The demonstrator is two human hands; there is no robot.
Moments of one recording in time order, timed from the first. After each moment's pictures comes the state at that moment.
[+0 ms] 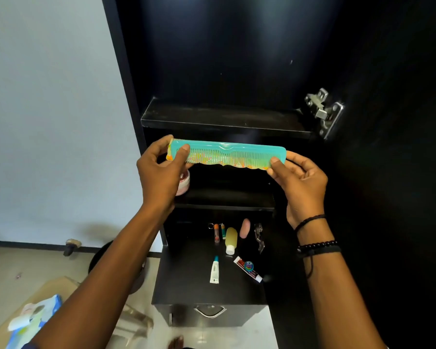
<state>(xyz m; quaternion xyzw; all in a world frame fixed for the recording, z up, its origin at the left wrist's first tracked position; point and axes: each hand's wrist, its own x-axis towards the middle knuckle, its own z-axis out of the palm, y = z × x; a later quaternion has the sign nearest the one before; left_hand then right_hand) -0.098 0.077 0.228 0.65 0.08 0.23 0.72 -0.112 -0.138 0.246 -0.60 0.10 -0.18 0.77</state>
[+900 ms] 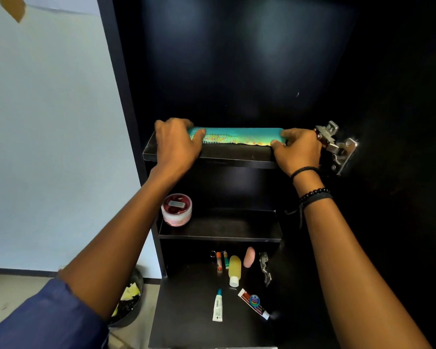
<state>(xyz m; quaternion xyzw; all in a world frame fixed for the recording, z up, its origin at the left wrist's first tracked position) 0.019 0.086 0.292 0.90 0.00 0.29 0.33 0.014 -0.135 0.302 -0.87 0.11 -0.27 0.39</state>
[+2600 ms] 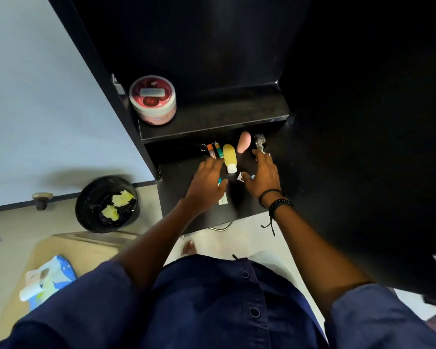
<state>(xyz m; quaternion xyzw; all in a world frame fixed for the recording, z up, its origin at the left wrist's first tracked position) -0.081 0.059 -0.035 0.92 -0.23 -0.08 0.32 -0.111 -0.100 -0.003 -0.94 0.19 0.02 0.27</state>
